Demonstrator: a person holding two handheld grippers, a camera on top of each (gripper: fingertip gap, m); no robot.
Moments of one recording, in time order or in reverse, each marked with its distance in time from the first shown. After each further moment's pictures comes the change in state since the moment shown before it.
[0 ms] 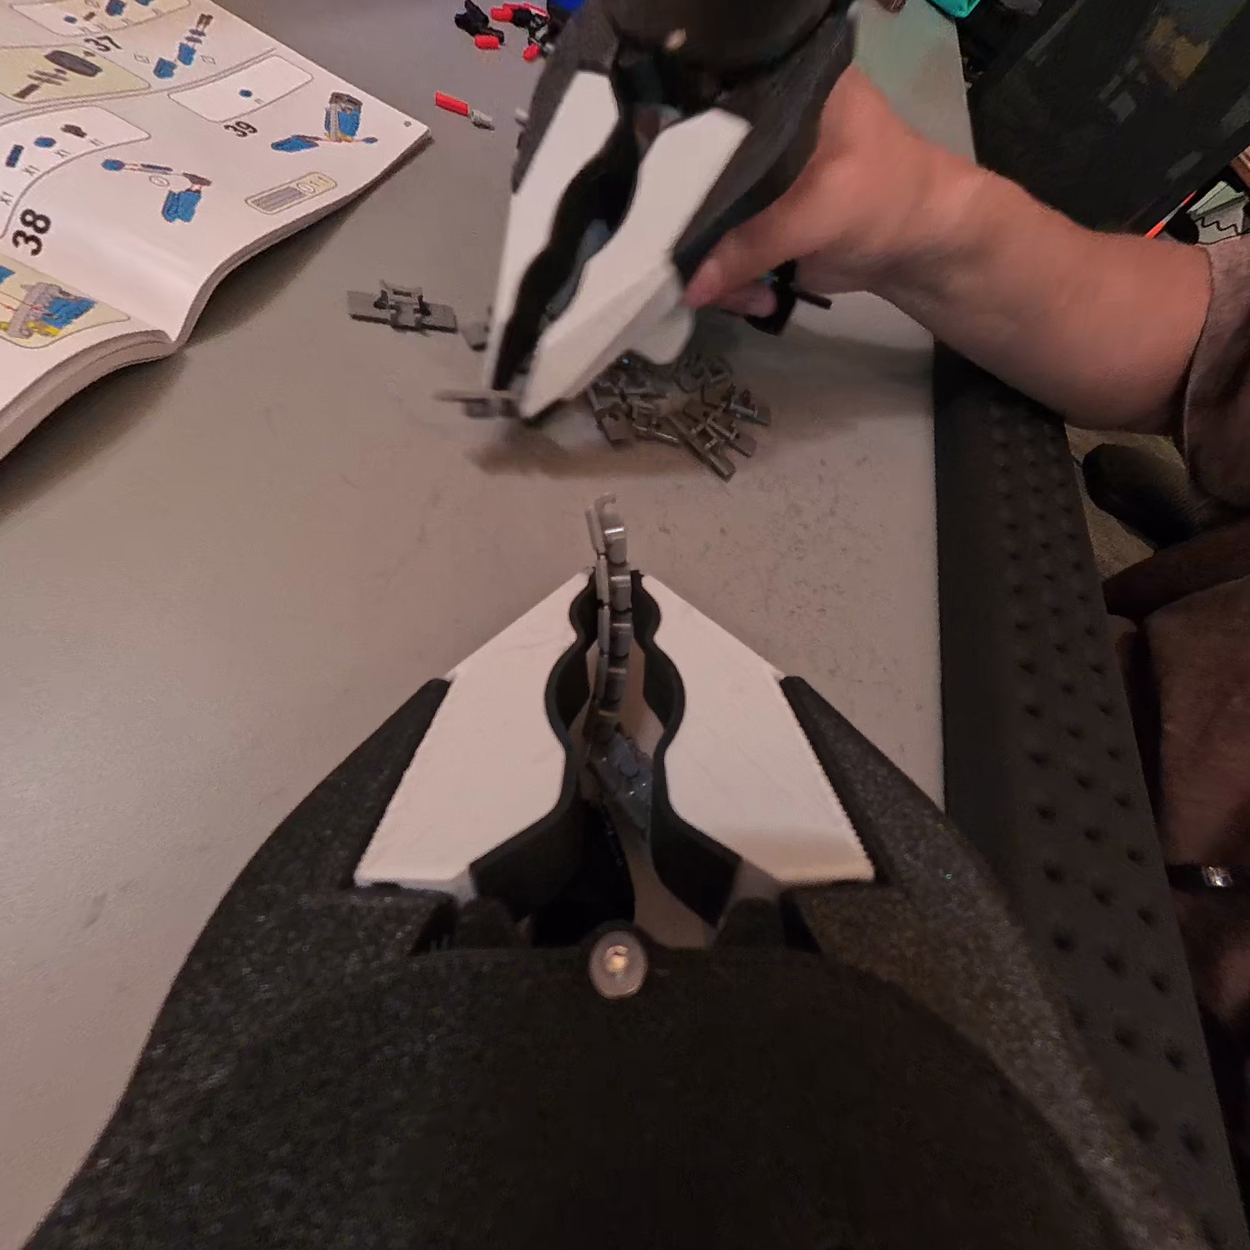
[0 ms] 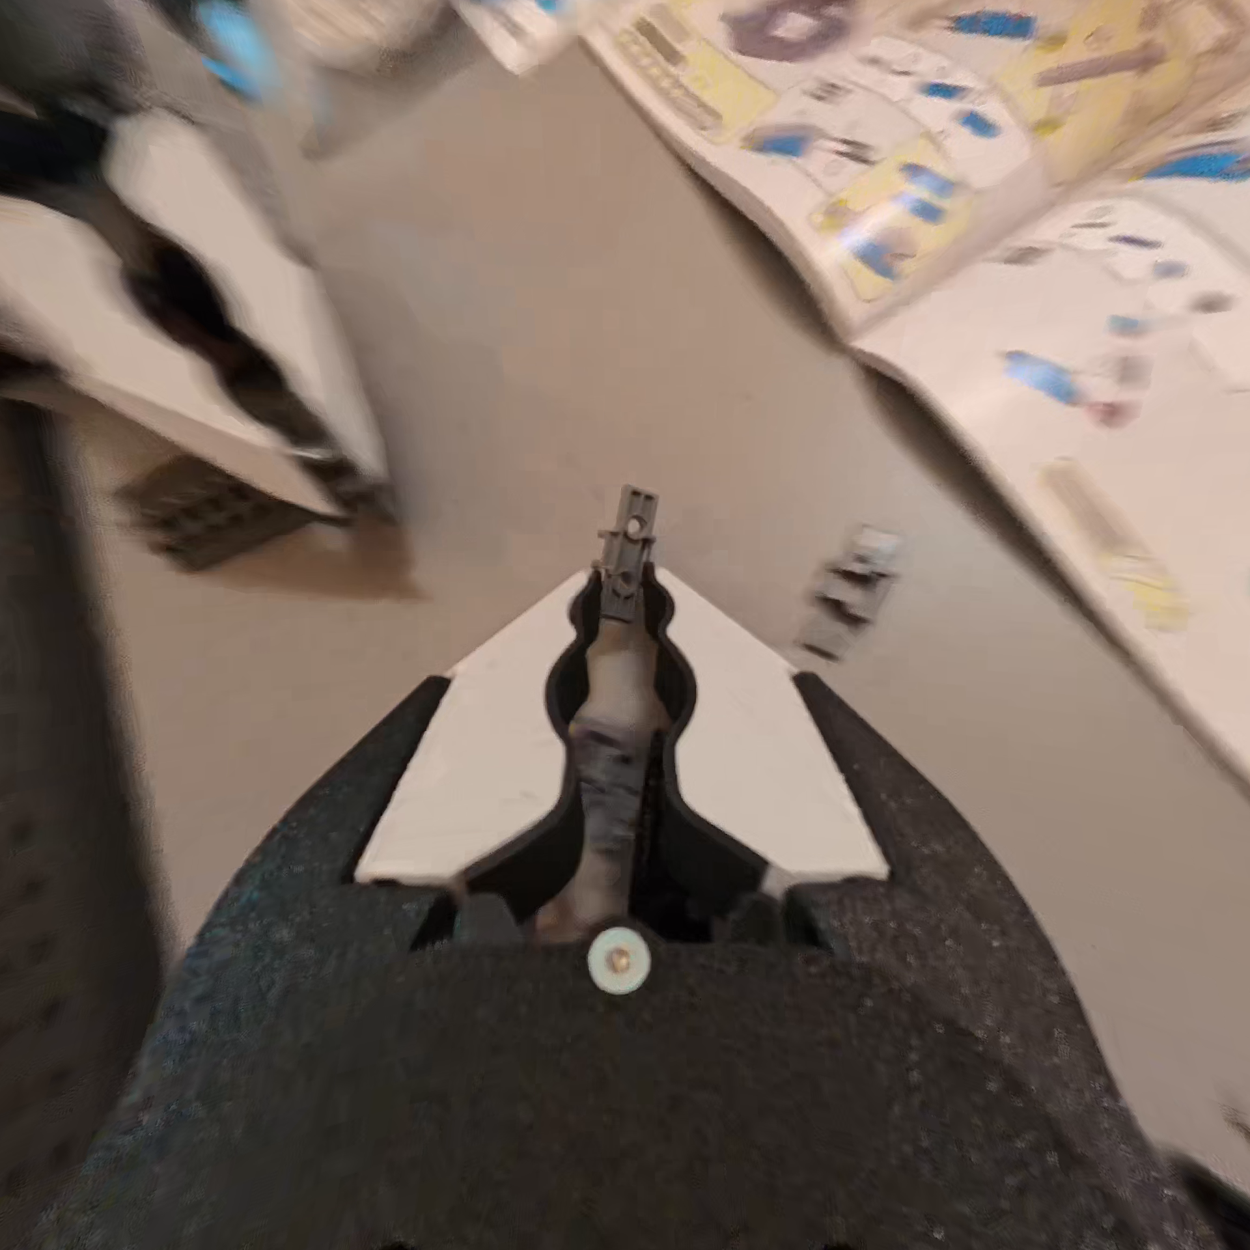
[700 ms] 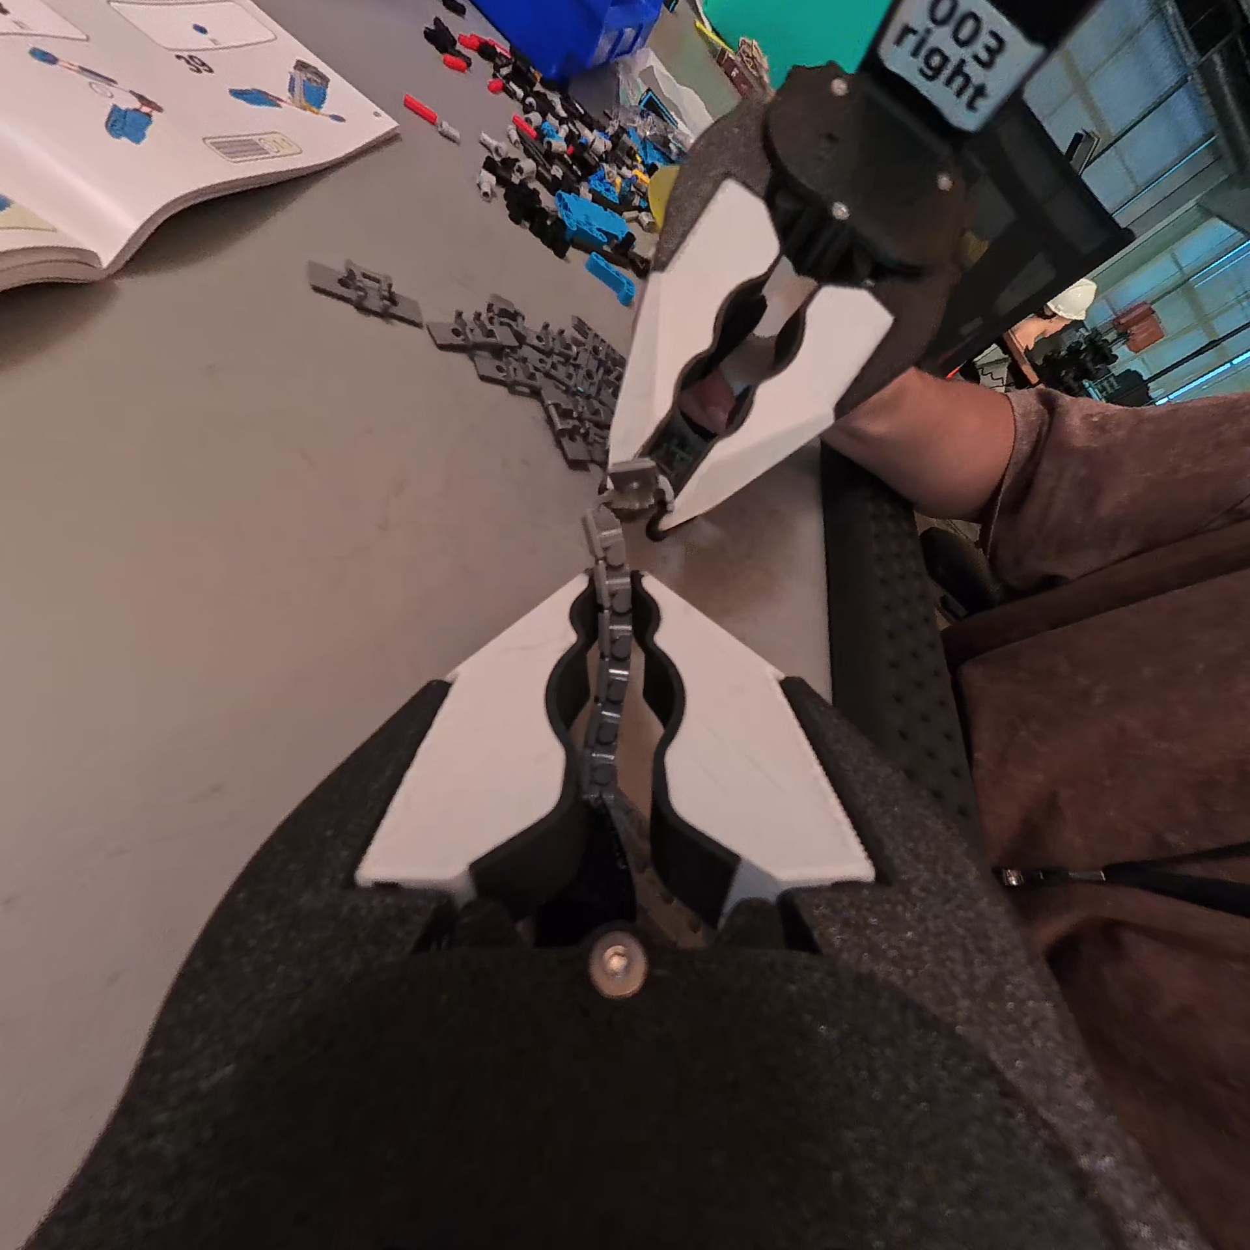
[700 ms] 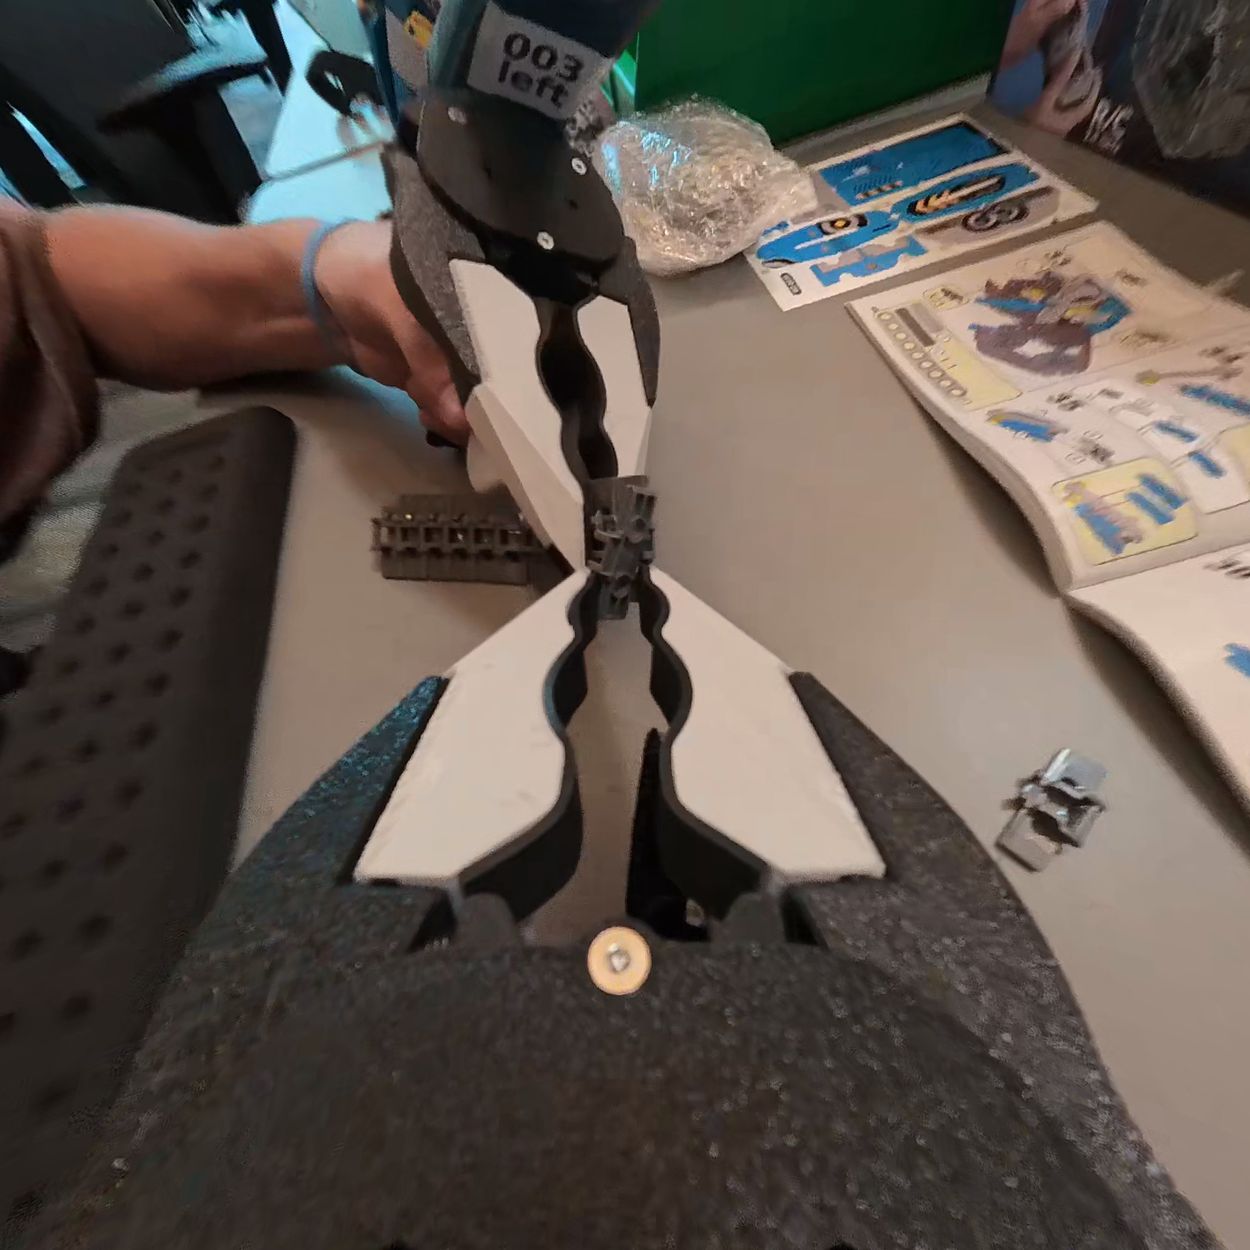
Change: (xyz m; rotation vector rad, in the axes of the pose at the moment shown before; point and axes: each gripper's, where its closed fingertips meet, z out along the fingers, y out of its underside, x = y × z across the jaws) left arm 0.005 -0.007 -0.006 0.062 0.165 -0.198; right arm -0.077 -0.028 -0.001 0.217 -0.139 -0.262
